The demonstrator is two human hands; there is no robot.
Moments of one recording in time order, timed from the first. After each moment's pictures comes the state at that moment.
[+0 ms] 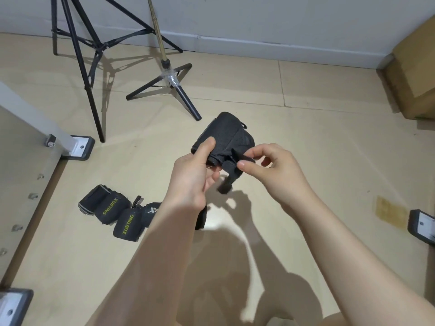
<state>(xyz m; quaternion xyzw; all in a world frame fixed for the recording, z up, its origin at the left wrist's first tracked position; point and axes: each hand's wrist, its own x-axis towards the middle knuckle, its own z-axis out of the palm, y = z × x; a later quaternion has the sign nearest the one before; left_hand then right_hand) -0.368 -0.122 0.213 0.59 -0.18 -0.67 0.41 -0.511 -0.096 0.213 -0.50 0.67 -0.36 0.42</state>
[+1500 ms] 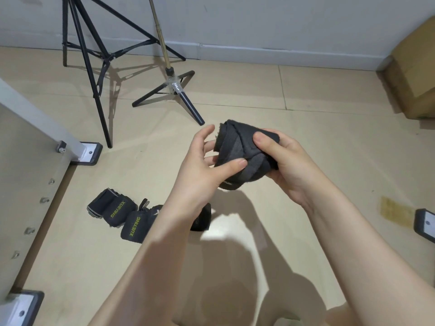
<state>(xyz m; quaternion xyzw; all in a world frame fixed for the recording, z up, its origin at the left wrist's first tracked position) -0.359 -0.103 0.224 0.49 -0.48 -0.60 0.41 -0.515 -0.100 0.237 -0.35 0.51 -0.47 0.63</state>
